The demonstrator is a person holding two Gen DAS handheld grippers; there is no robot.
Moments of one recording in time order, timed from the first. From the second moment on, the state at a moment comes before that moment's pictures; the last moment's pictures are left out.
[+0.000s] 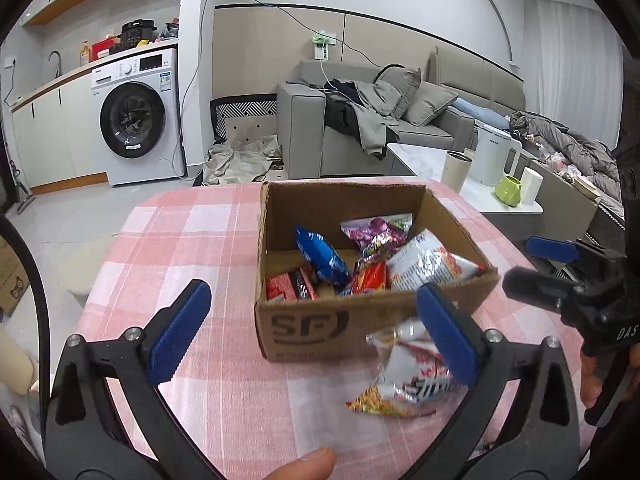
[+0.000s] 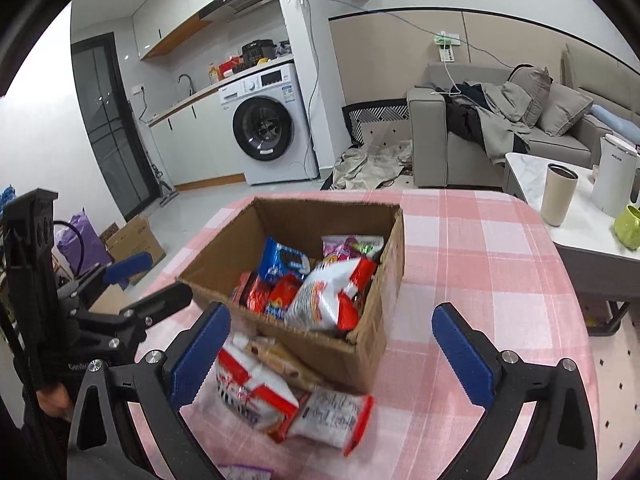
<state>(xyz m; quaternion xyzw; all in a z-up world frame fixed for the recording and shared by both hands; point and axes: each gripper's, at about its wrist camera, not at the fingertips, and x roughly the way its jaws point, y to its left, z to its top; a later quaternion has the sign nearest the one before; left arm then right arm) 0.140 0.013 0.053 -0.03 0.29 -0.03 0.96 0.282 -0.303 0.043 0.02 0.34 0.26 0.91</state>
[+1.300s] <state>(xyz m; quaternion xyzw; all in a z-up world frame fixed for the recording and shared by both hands) 0.107 -0.016 0.015 0.01 0.34 -0.05 0.94 0.258 -0.330 -0.008 0.01 0.39 0.24 0.89</state>
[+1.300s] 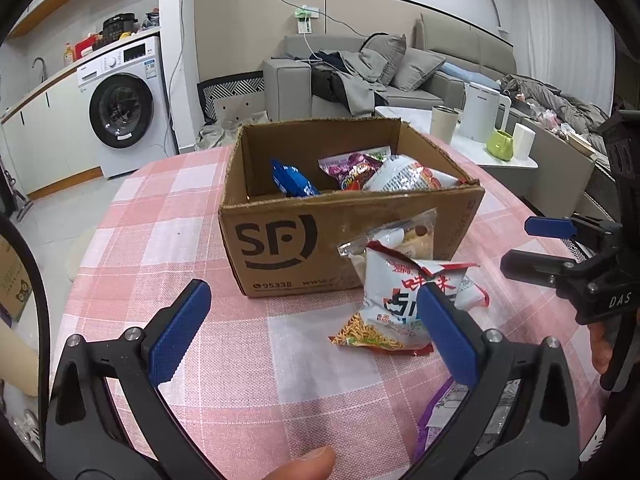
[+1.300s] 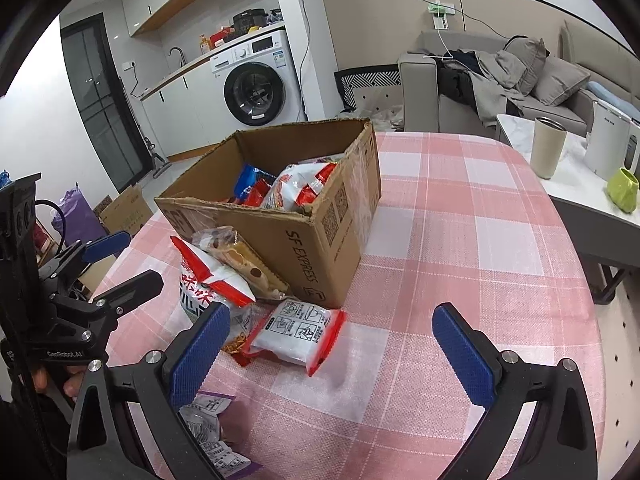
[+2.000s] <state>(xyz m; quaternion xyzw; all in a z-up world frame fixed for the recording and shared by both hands) 0.120 -0.023 -0.008 0.02 0.37 -0.08 0.93 0.267 -0.309 -0.042 -0.01 0.43 0.25 0.87</state>
